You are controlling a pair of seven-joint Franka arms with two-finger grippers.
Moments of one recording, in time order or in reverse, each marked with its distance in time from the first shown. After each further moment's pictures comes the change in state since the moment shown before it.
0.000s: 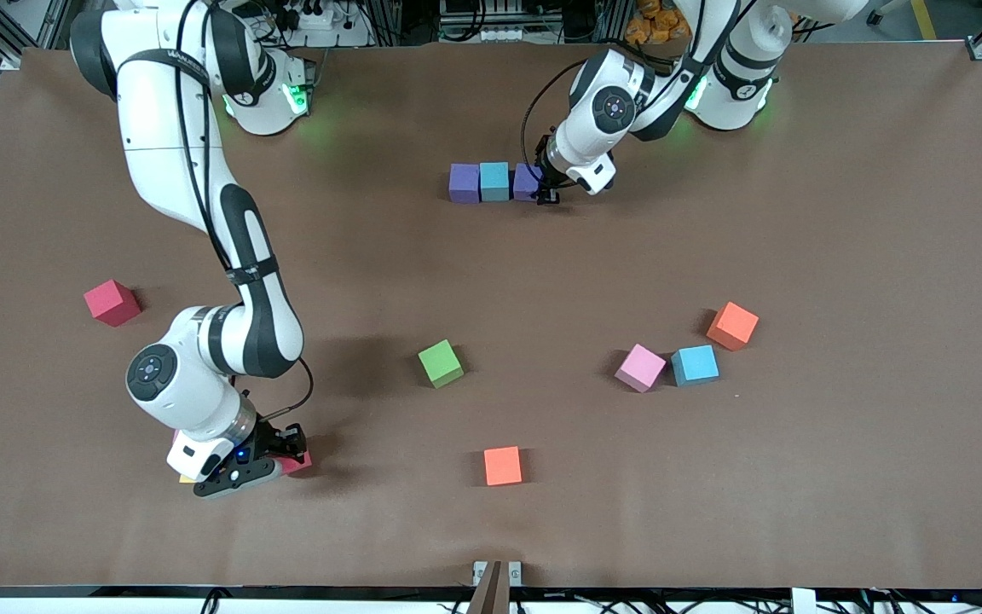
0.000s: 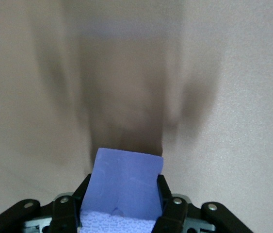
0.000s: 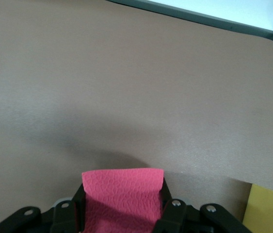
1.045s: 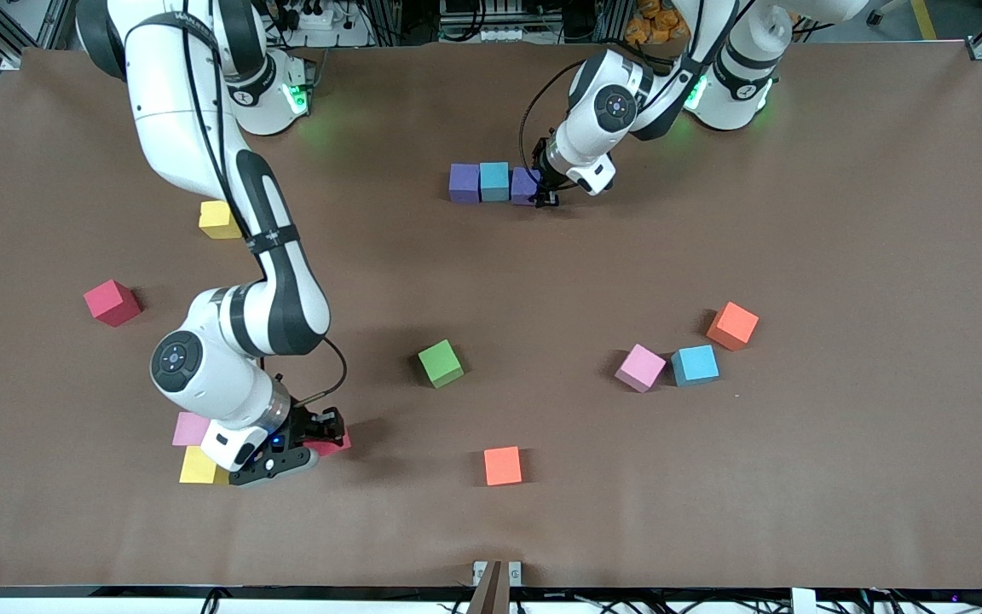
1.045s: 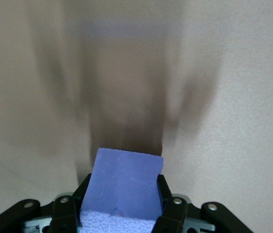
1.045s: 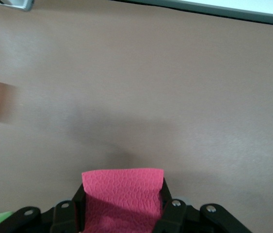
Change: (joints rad) left arm -0.004 0.009 -0.006 0.006 -0.041 0.042 0.000; right arm 0.086 -0.074 0.006 0.018 0.002 -0.130 0.168
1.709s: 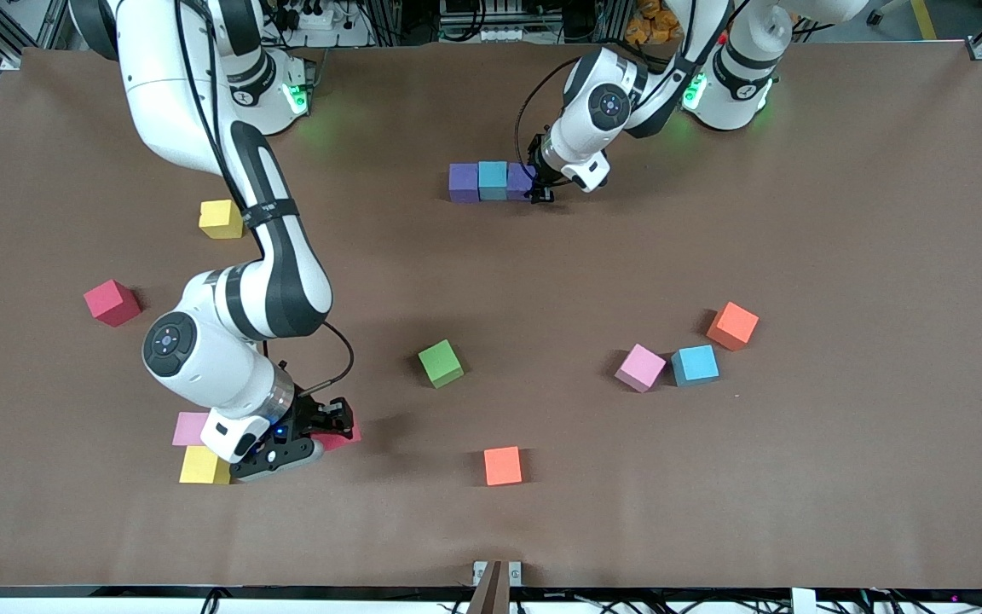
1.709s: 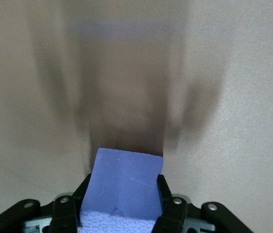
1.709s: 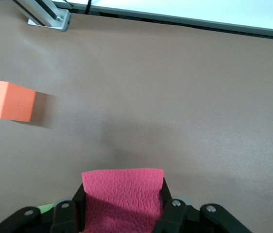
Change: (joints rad) left arm -0.015 0.024 -0.011 0.010 -0.011 0.005 0.000; right arm 0.028 -0.061 0.000 0.000 0.000 -0.035 0.035
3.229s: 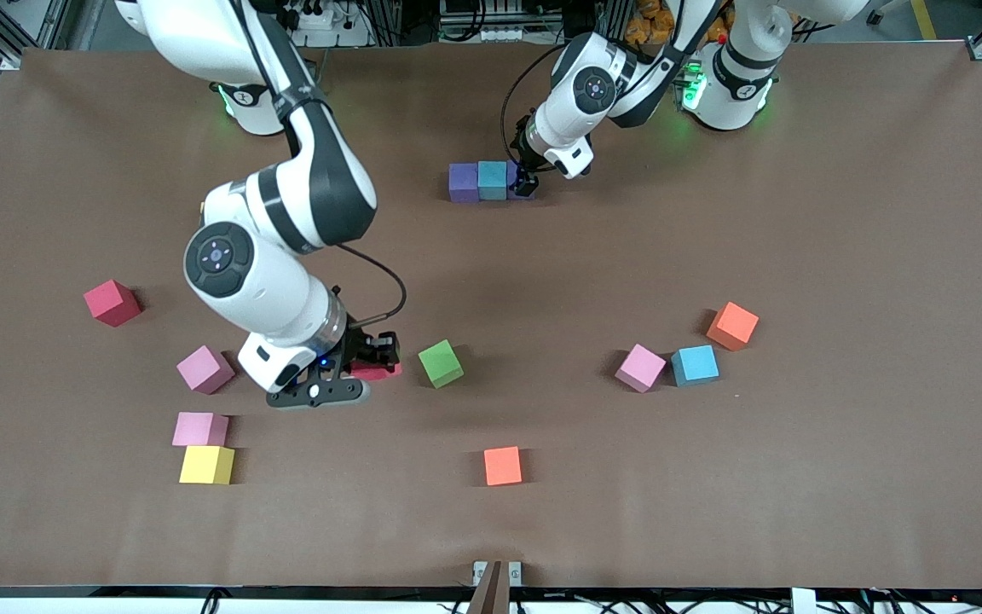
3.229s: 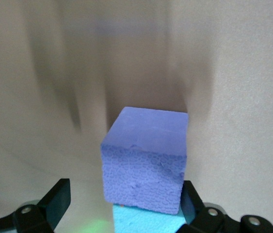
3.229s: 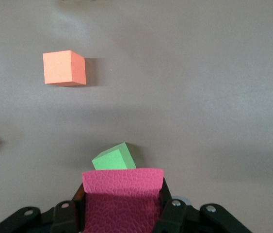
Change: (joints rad) left arm -0.004 -0.044 -0.054 0.027 0.000 -0.055 0.000; right arm 0.251 -0.169 -0.154 -0.001 -0.068 -0.314 0.407
